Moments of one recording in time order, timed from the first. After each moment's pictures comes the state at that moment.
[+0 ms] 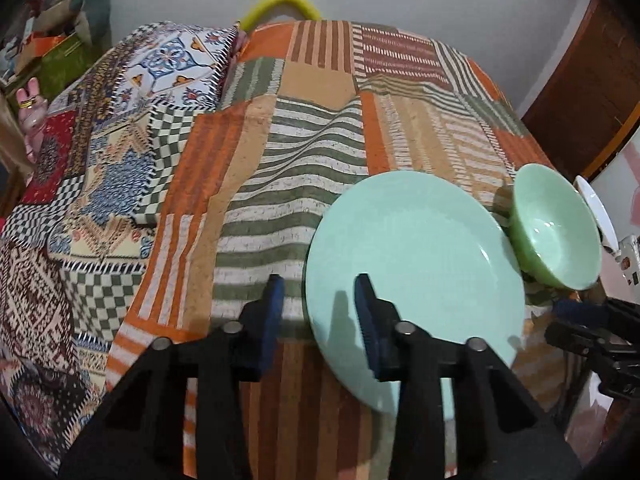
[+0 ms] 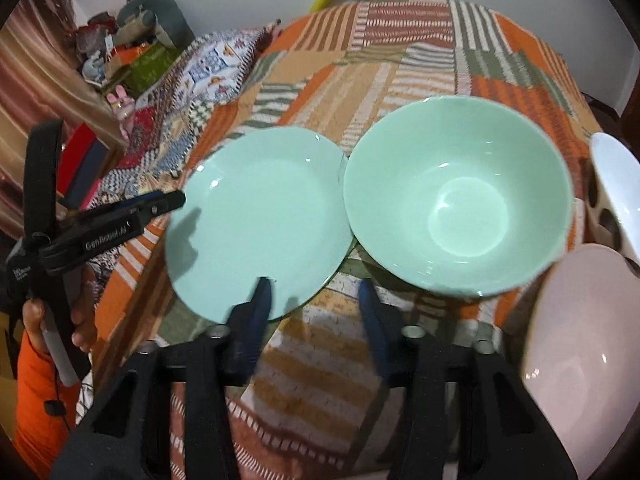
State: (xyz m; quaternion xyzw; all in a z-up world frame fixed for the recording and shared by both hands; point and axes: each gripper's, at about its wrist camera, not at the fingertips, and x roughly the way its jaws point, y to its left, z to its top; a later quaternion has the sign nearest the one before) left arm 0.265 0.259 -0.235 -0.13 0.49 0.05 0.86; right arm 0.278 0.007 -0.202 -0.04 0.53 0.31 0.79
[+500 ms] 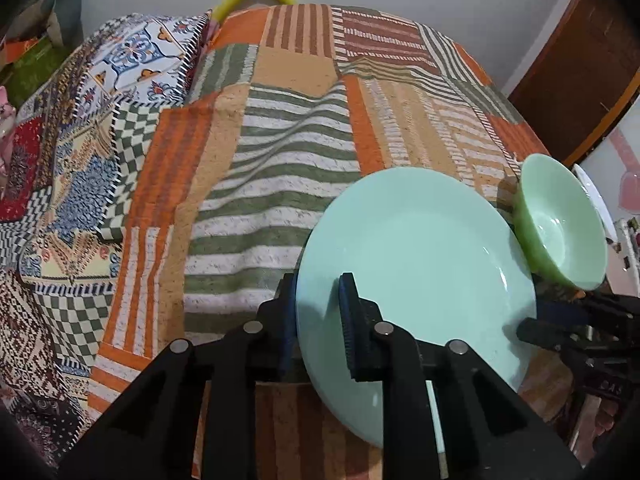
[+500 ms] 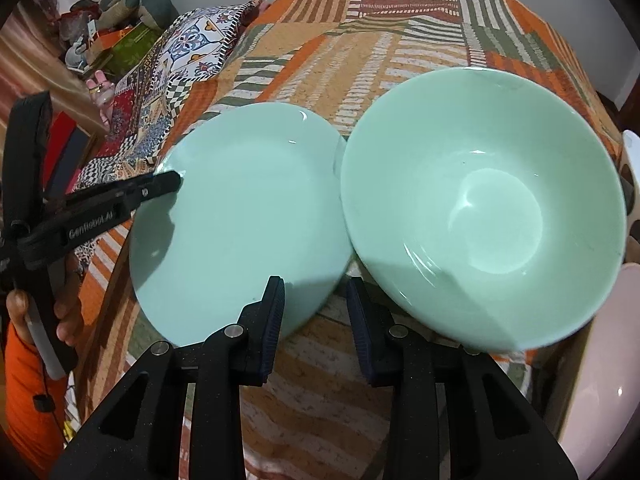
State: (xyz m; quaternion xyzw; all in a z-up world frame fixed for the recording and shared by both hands) left arm 0.289 0.264 -0.254 -0.13 0.50 0.00 0.86; right arm 0.294 0.019 -0.224 -0.05 0.56 0.30 0.77
